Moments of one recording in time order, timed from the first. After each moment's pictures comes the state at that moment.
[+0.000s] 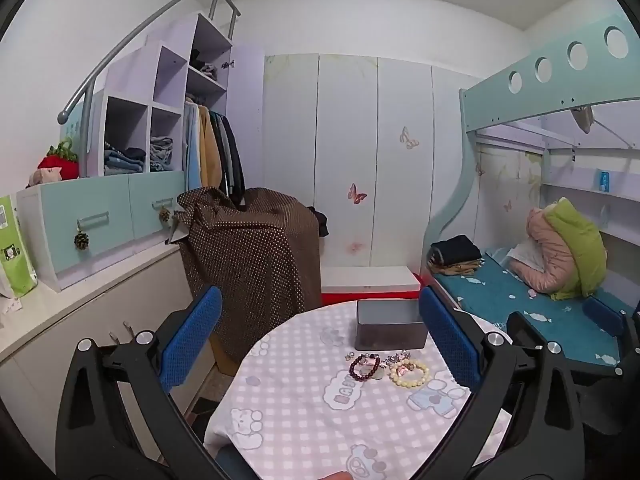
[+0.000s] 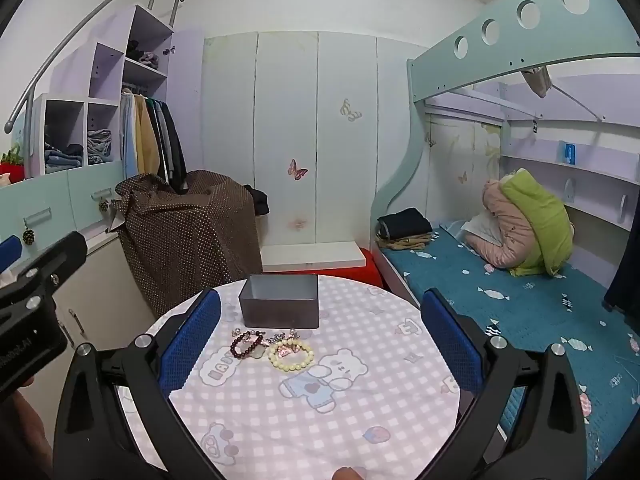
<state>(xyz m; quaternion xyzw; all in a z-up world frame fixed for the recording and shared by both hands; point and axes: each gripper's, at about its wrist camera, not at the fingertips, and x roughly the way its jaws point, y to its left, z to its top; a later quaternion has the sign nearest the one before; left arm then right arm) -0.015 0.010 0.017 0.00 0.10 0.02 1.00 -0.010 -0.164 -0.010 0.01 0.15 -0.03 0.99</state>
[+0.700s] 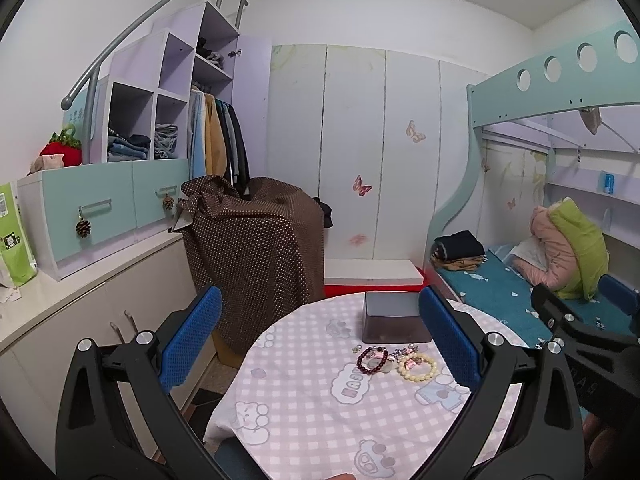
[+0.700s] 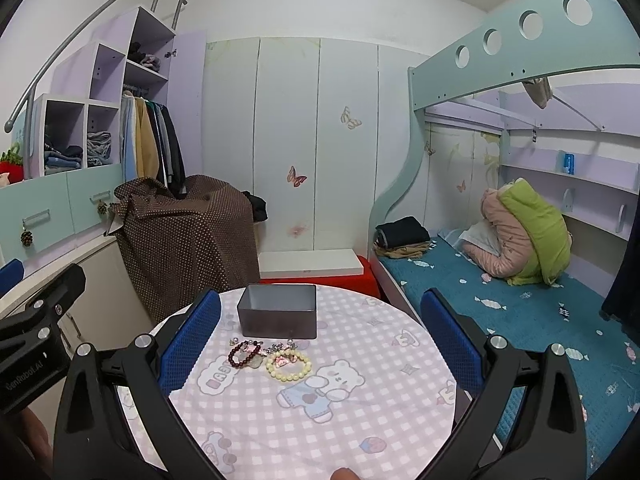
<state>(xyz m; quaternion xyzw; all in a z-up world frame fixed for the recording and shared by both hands) -0.006 0.026 0.002 -0.01 0.11 0.02 0.99 -0.007 -0.163 -0.001 0.00 0.14 -0.03 0.99</state>
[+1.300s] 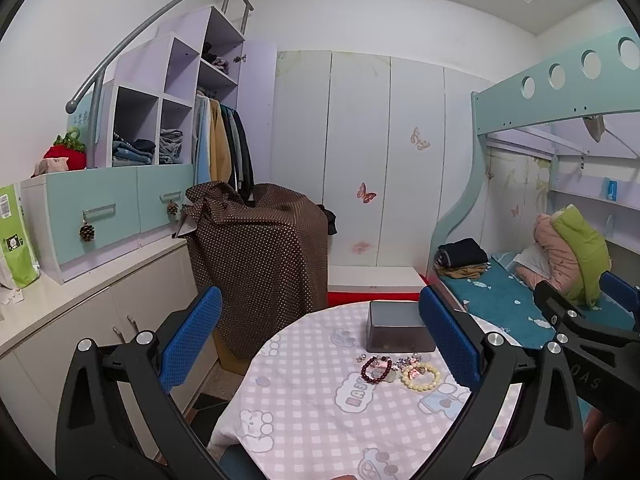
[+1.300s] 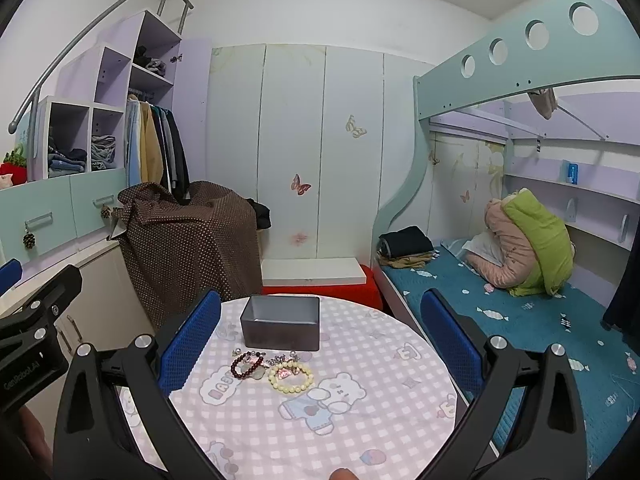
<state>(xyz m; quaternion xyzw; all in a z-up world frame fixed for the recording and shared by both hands) -0.008 0.031 0.009 -0.01 0.10 0.03 0.99 -0.005 -0.159 0.009 -0.01 0.13 -0.02 0.99</state>
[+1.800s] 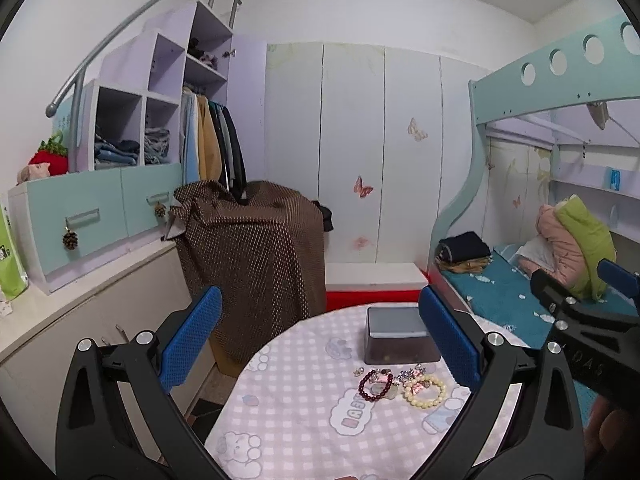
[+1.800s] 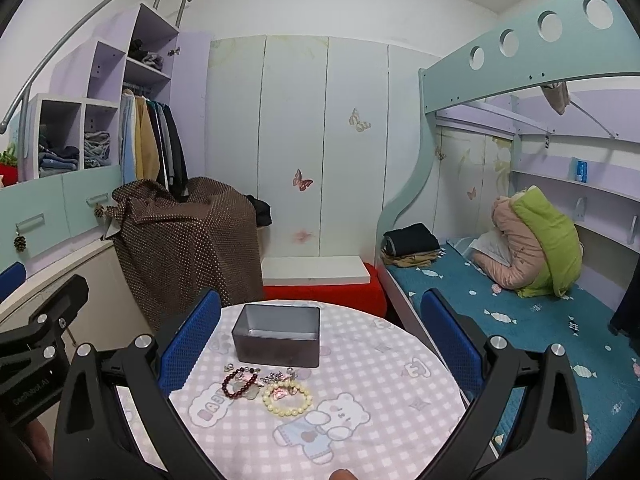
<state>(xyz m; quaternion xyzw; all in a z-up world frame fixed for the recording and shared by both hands) 0.058 0.019 0.005 0.00 0.12 0.02 0.99 0.052 -0.168 0.010 -0.01 0.14 -0.02 0.99</state>
